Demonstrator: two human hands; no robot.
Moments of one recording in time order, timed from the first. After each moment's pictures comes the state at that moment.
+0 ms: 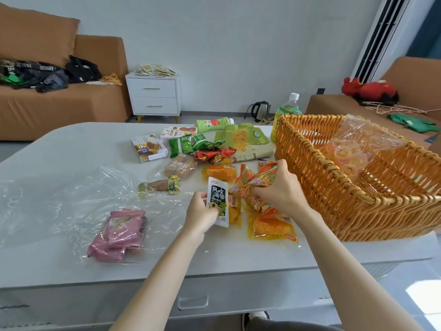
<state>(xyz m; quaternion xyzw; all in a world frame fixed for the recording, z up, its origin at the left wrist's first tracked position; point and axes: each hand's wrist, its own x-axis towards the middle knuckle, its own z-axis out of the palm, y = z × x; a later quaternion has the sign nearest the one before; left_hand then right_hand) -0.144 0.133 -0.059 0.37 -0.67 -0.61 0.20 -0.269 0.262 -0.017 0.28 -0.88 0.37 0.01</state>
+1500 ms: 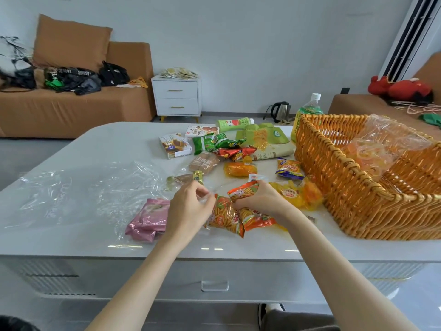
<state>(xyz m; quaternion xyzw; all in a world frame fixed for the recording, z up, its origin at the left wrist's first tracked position) -0.067 0.110 -0.045 0.31 -0.85 -0.28 0.32 -0.198 0.230 -0.005 0.27 -0.84 0.37 -0.29</state>
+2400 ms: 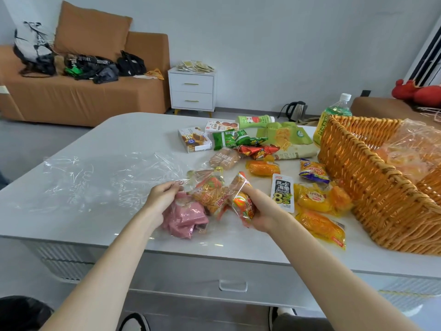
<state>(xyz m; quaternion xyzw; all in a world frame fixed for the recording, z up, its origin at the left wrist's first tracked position) -0.023 0.008 -0.067 0.45 -0.58 -0.63 0.26 -0.167 0.166 -0.043 0.05 -0.58 0.61 -0.53</state>
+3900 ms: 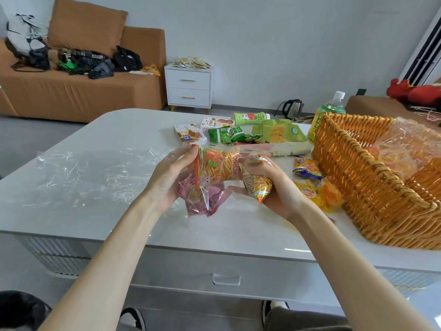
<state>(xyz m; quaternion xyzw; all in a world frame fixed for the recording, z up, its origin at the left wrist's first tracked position) -0.028 0.051 -0.004 0.20 -0.53 -0.77 0.29 -0.179 0.206 0.000 0.31 -0.51 0.67 -0.44</state>
